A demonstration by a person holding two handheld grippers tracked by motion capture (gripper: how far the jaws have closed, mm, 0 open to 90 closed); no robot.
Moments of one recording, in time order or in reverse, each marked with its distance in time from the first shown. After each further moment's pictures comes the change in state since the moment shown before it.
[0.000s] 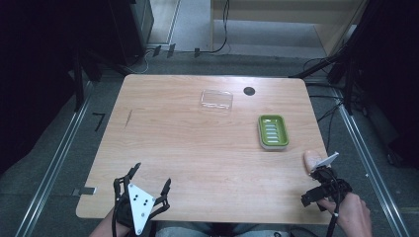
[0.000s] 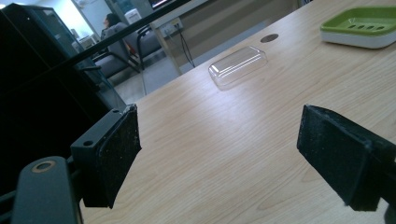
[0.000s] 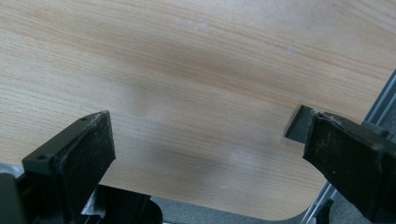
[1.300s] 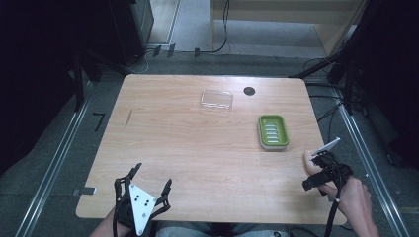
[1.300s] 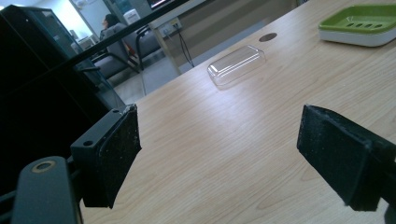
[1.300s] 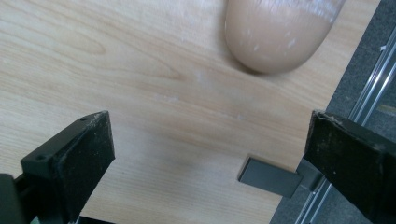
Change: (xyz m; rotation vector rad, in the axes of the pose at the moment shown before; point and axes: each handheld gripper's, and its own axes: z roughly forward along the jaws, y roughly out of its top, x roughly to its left) left arm -0.001 0.000 0.000 0.001 -0.003 0.009; right arm -0.009 0.029 -0.023 -0.097 -0.044 -0.046
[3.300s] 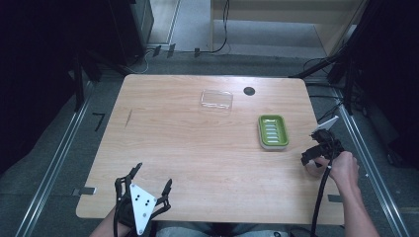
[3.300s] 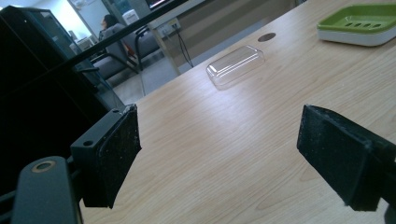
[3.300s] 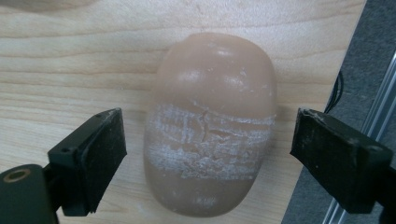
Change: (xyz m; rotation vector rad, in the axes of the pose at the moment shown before) left arm 0.000 0.000 0.001 0.001 -0.005 0.006; right arm -0.050 0.074 0.034 0.025 0.052 0.131
